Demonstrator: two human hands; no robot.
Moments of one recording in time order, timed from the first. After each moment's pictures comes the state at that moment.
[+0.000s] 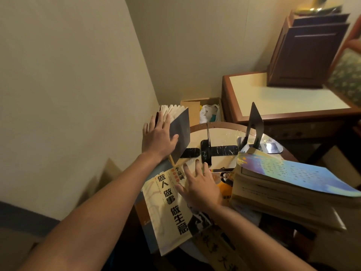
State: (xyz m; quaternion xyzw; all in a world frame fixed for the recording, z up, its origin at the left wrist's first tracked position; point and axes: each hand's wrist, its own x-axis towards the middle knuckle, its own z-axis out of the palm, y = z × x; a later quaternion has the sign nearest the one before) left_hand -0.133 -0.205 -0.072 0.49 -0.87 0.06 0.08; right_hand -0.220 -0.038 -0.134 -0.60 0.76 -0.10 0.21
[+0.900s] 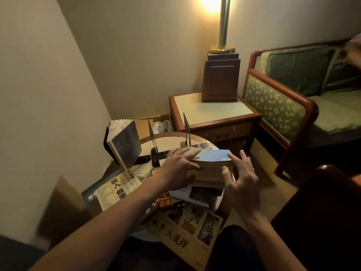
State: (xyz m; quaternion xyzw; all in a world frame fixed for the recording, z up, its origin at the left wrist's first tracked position) left_hand -0.236 0.012 -0.046 0.10 -0.99 -0.02 0.05; right_hand -0.348 0.197 -0.069 -0.31 0.80 -0.51 0.01
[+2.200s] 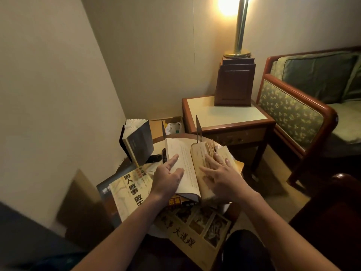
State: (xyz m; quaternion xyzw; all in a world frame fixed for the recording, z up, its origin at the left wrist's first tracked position) left_hand -0.179 0.055 -0.040 0.44 -0.68 -0.52 0.28; right_hand -0.360 0.146 -0.067 -0.64 0.76 -0.09 0.07
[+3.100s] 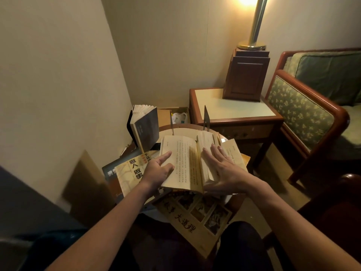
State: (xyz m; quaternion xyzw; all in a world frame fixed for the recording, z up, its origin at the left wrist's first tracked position) left_hand -0.138 0.023 -0.066 0.47 -0.63 -0.57 0.24; right_hand -0.363 0.143 -0.061 -0.65 0.73 -0.08 0.21
